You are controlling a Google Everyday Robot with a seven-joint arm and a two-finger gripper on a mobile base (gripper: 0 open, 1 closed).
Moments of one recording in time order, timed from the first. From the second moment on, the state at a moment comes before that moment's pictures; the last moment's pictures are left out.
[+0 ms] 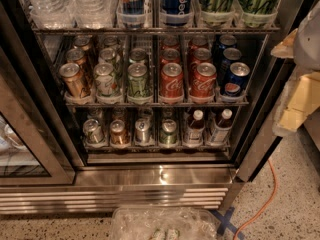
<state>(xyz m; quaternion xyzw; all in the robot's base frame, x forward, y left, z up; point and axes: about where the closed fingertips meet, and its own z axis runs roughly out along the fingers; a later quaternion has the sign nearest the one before) 0.438 -0.217 0.976 -0.60 0.78 -0.03 0.16</state>
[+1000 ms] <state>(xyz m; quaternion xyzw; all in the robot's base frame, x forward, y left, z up) 0.435 -0.215 0.948 -0.55 0.81 0.01 0.20</state>
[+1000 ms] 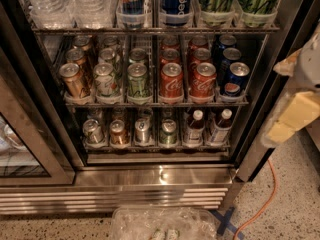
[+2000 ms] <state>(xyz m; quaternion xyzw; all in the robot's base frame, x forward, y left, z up) 0.445 -0.215 0.888 -0.41 0.87 0.02 0.28</state>
